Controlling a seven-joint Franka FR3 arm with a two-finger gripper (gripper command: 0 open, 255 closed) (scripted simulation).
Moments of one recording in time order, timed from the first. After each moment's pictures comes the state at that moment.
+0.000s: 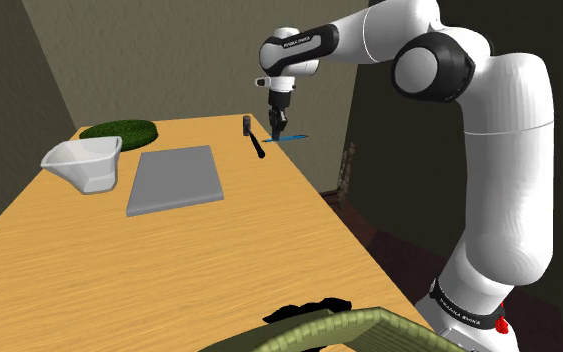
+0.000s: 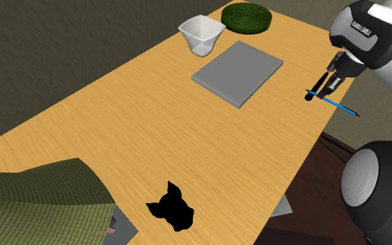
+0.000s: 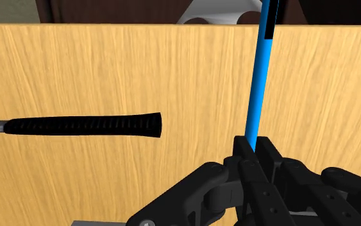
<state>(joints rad) -0.12 0.41 -0.16 -1.46 0.17 1.86 -1.31</state>
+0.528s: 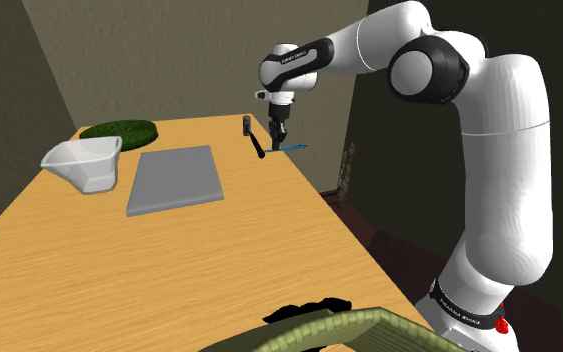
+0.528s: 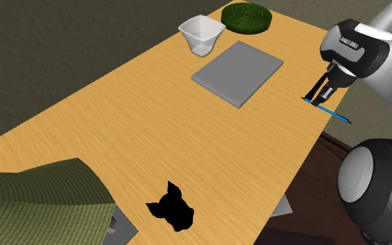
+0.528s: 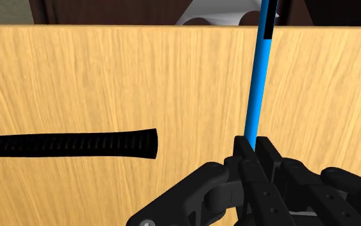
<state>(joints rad) -0.12 0.43 -0.16 -1.53 0.18 1.96 -1.33</state>
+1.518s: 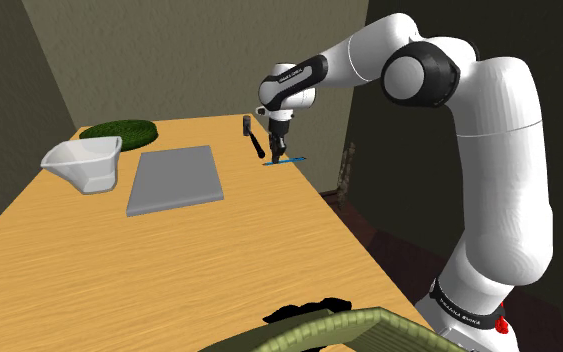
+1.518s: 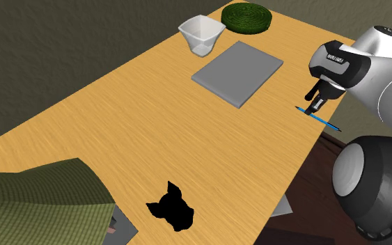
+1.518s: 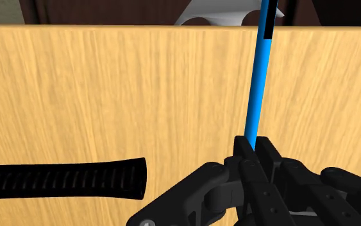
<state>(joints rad) -0.12 0.47 -0.15 -1.61 0.19 2.08 -1.34</state>
